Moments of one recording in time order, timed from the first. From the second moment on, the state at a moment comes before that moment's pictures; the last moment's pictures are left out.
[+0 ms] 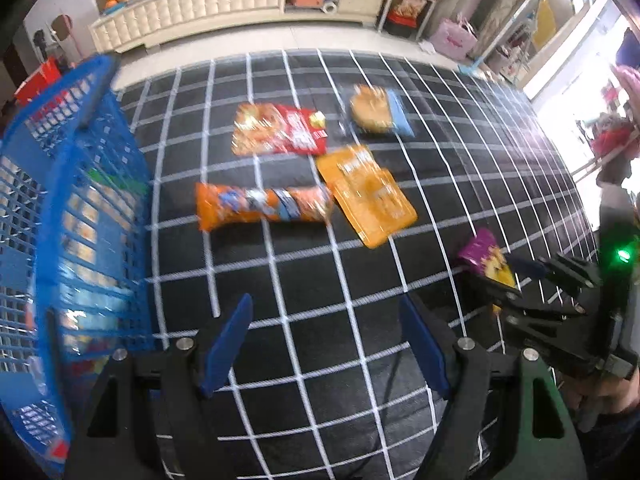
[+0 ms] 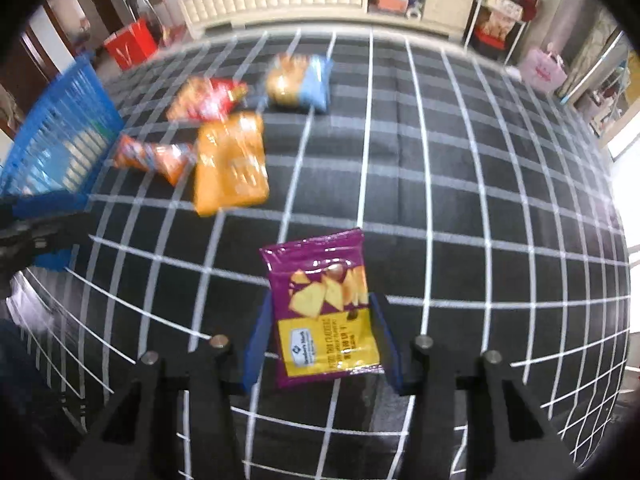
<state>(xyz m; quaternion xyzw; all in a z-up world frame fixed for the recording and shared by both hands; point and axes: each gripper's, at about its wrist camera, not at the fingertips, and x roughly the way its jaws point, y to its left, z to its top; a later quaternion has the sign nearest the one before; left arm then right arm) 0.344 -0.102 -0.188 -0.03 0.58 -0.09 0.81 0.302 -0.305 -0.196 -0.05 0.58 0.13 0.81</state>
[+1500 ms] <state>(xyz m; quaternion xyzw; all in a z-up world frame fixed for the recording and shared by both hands) 0.391 -0.078 -0.247 -0.18 0.60 0.09 0.77 0.358 -0.268 -0.186 -0.02 0.55 0.19 0.82</state>
